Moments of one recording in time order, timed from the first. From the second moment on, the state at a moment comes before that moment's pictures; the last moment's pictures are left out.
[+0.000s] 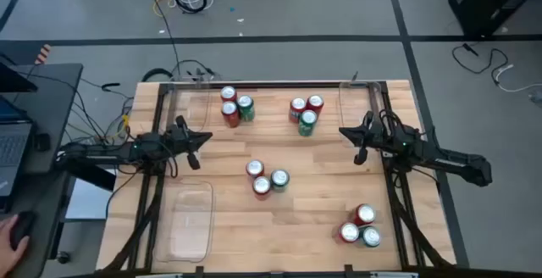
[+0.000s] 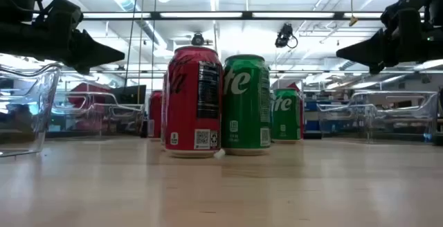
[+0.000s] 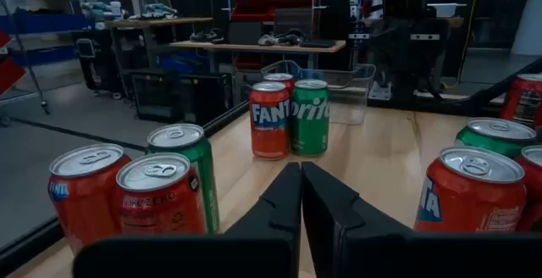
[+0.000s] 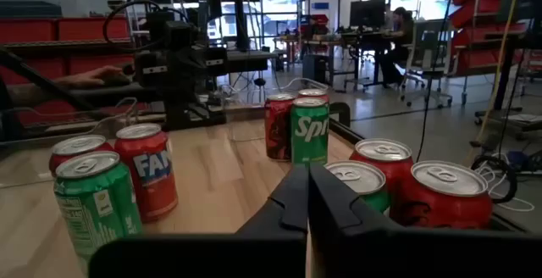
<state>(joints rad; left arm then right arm) 0.01 0.11 0.01 0.09 -0.38 -0.01 -0.27 0.02 0.01 0.03 0.05 0.05</state>
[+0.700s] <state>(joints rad) 0.01 0.11 0.01 0.09 -0.38 0.02 -0.27 0.02 0.01 0.03 0.05 0.05</state>
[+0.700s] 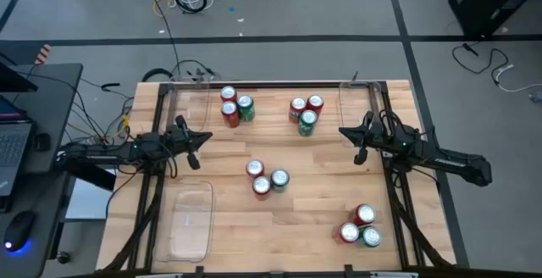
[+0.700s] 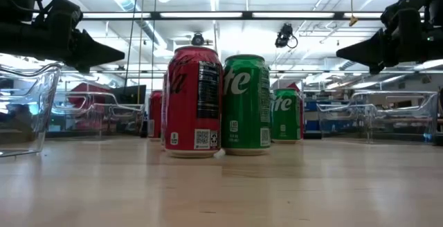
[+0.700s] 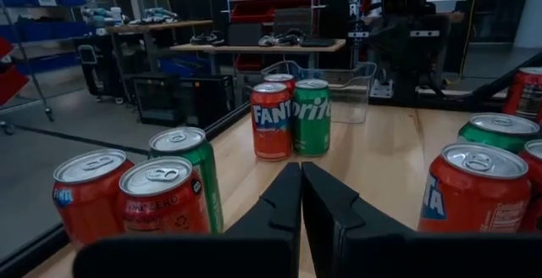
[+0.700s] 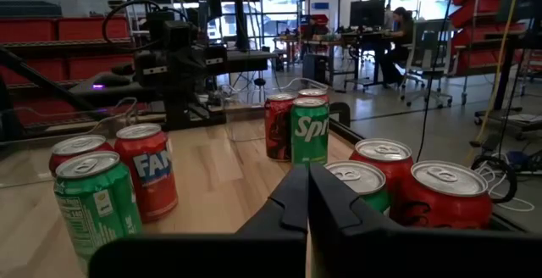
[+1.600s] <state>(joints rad) 0.01 0.11 0.01 0.10 -0.38 0.02 -0.27 0.02 0.01 0.03 0.05 0.05</state>
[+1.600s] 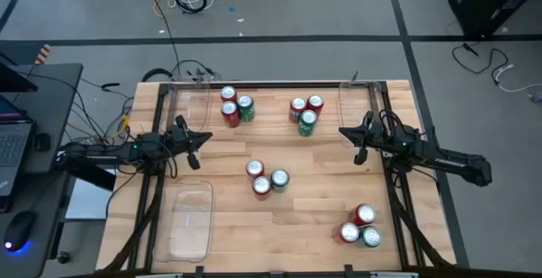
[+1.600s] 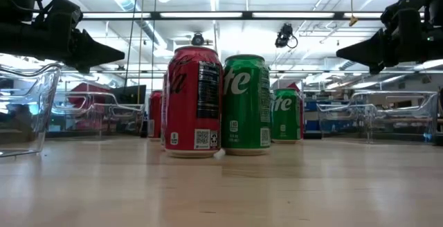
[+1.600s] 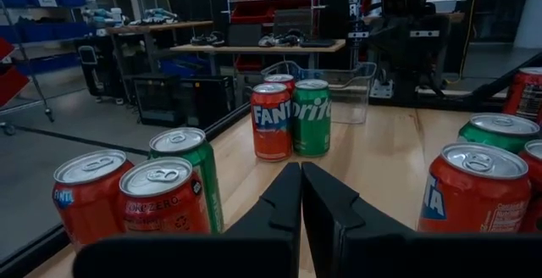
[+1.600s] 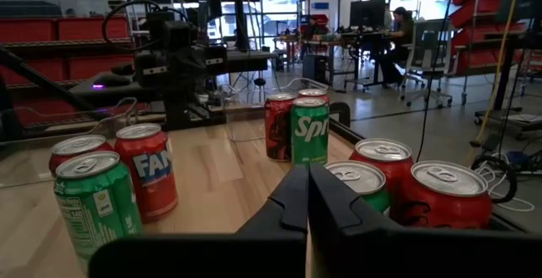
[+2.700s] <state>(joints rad) 0.01 0.72 0.60 -0.20 -0.28 -0.09 -0.27 0.02 0.01 0.03 0.05 0.05</state>
